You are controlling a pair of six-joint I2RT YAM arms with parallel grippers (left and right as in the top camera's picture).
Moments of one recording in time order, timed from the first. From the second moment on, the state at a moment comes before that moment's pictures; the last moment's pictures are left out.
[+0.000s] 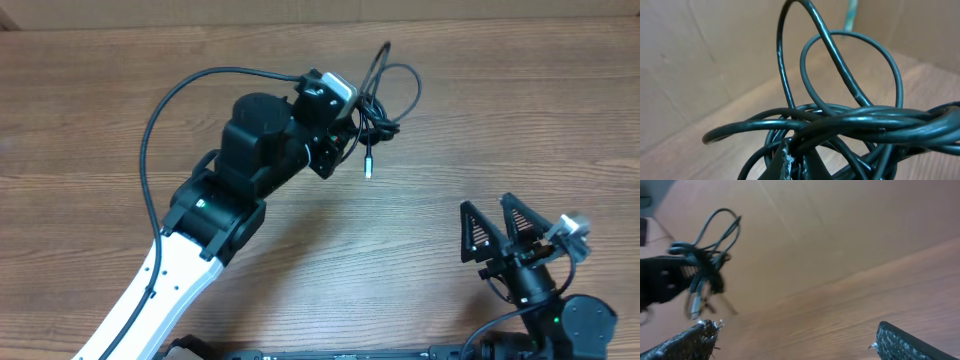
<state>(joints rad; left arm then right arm) -0.56 1.26 1.24 -0.29 0.17 0.06 -0.10 0.10 0.36 -0.20 -0.45 0.60</state>
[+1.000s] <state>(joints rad) -0.56 1.26 1.24 -0.11 0.17 -0.03 -0.10 0.82 0.77 0.29 -1.22 1.06</state>
